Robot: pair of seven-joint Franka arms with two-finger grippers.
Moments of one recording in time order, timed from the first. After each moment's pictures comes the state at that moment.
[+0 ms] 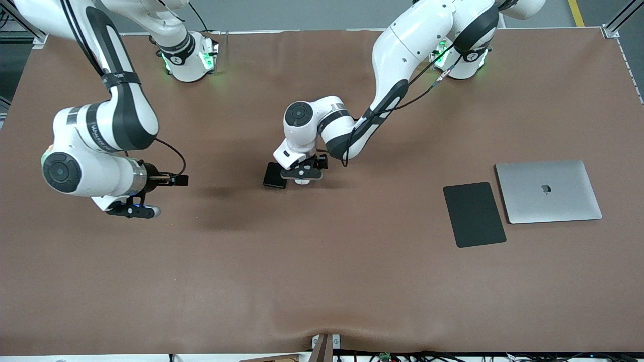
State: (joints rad) left arm -0.72 0.93 -0.30 -1.40 0.34 2.32 -1.07; right arm 0.11 0.33 0.04 -1.77 0.09 1.80 0.23
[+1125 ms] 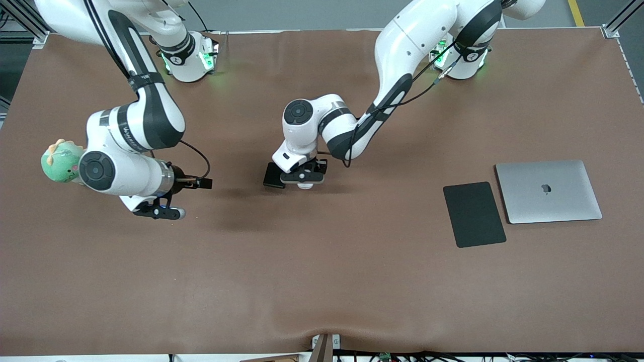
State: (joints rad) left arm -0.70 0.86 -0.28 -1.35 0.32 2.24 -1.07; right arm 0.19 0.35 0.04 -1.80 0.15 1.93 0.31
